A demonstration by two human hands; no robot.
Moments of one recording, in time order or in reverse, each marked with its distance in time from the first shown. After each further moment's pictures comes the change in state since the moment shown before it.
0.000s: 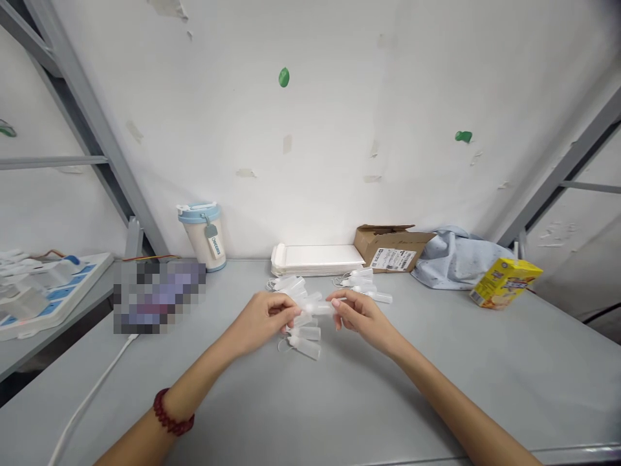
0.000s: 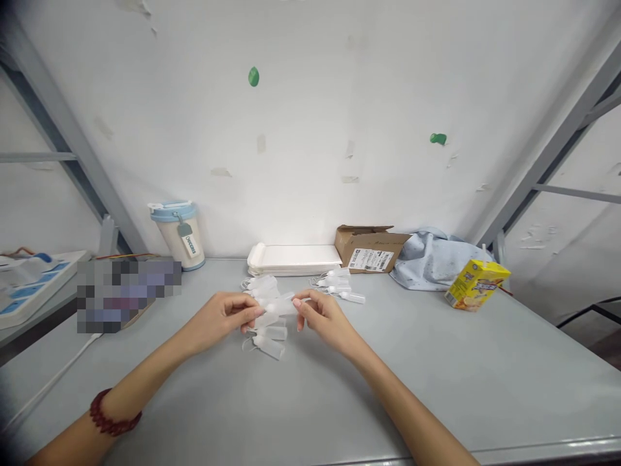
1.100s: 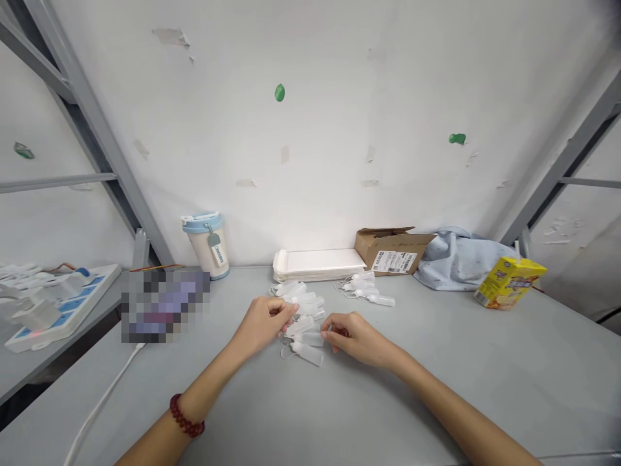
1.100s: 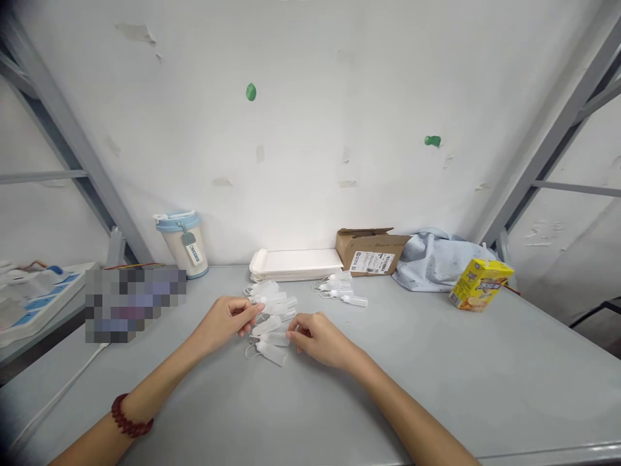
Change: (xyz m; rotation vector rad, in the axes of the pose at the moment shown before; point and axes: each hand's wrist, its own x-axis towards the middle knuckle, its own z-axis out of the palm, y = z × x) left_hand 0.010 -0.015 0.005 0.059 0.176 -0.100; right_hand 0.002 0.020 0.011 -0.292 -0.188 -0.027
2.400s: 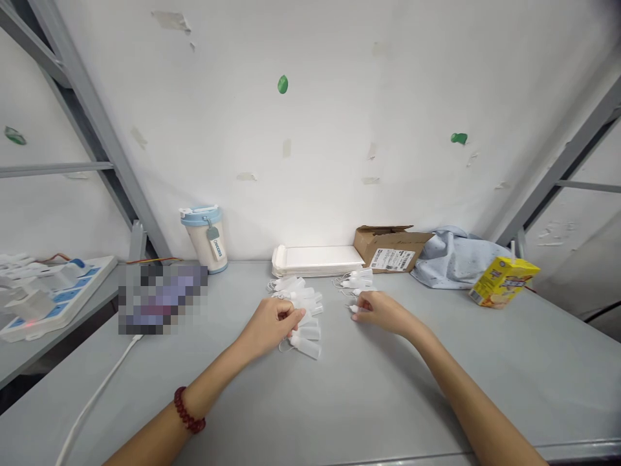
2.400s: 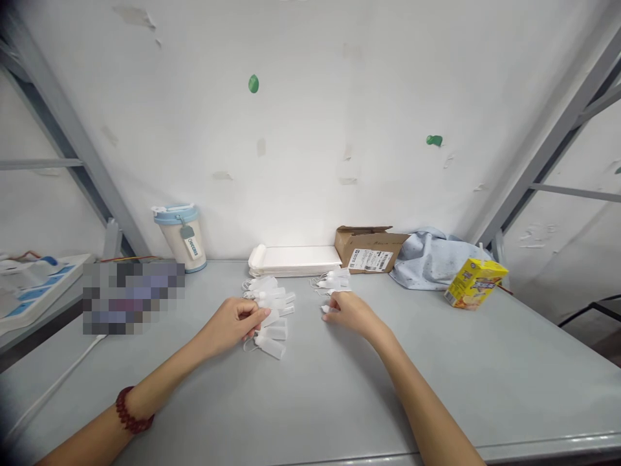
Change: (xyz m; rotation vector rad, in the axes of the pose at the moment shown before) left_hand -0.006 0.000 0.013 0.058 -0.070 0.051; right_hand -0.005 0.025 -0.055 -0.503 0.125 0.381
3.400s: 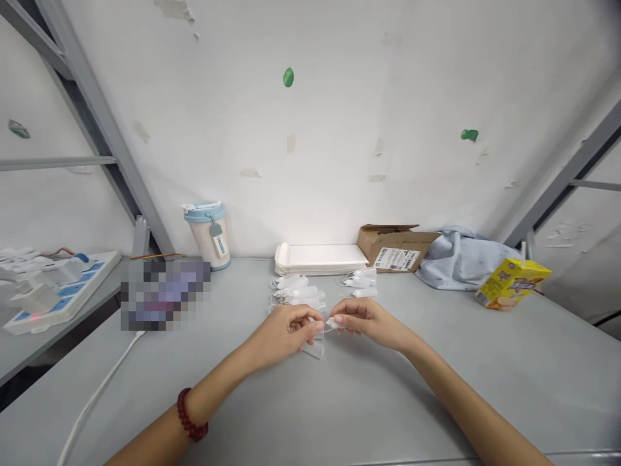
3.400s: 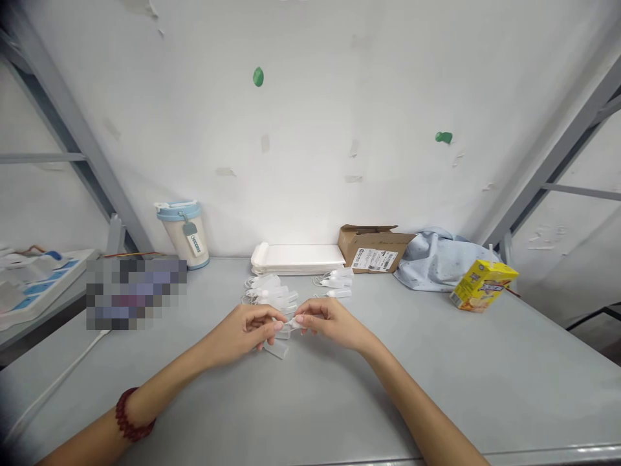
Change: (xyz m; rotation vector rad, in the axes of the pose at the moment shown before) left_hand -0.011 0.015 0.004 -0.097 -0.199 0.060; right_hand -0.020 -0.042 0.004 0.727 -0.223 -0.379
